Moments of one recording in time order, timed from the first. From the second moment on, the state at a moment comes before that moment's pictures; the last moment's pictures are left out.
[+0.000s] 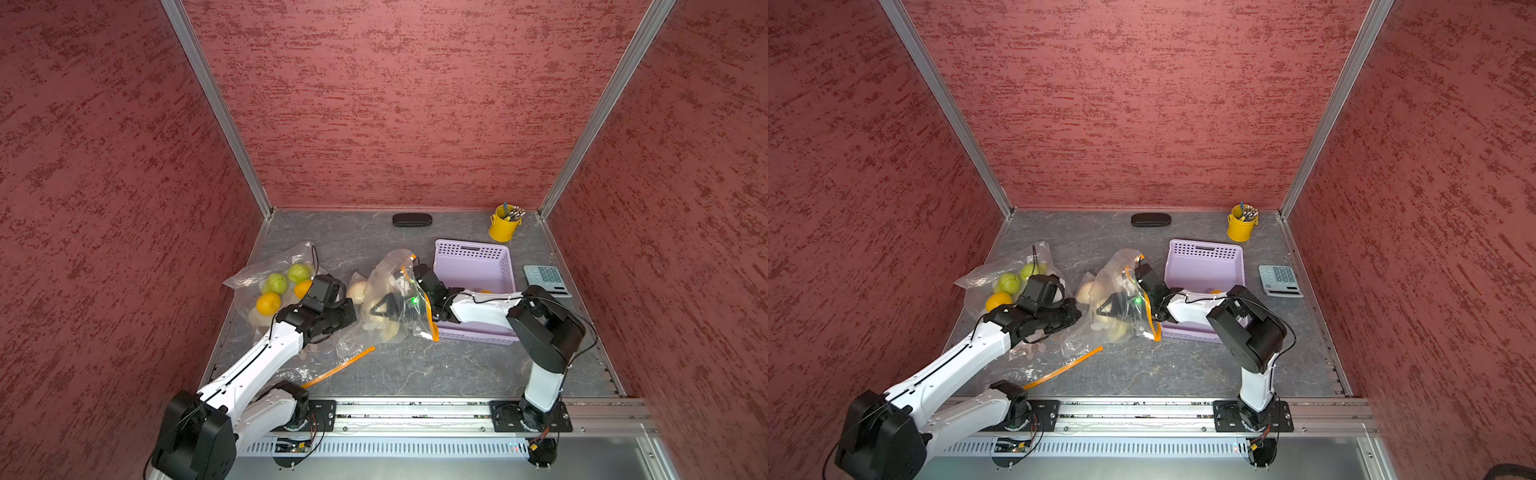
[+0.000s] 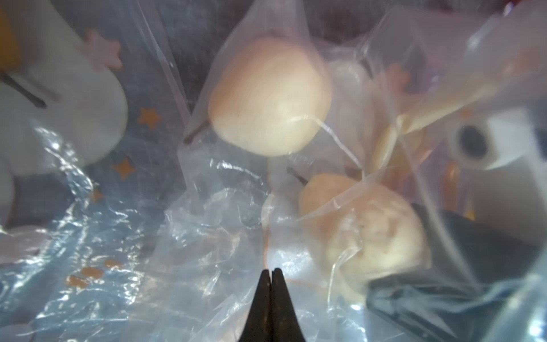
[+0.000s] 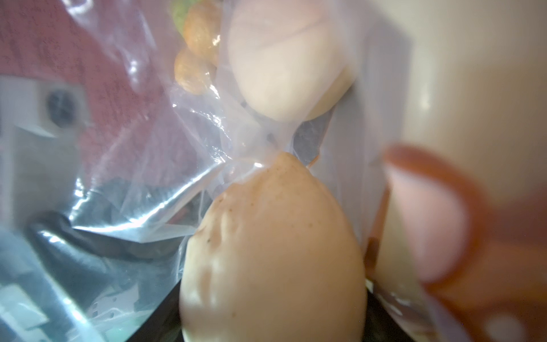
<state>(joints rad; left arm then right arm) -0.44 1.08 0.62 -0.57 0.18 -0.76 0.77 1.84 0.99 0.18 -0.68 0.95</state>
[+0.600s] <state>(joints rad) -0.44 1.42 0.57 -0.25 0.24 -0.81 0.72 1.72 0.99 0.00 -0.73 0.90</state>
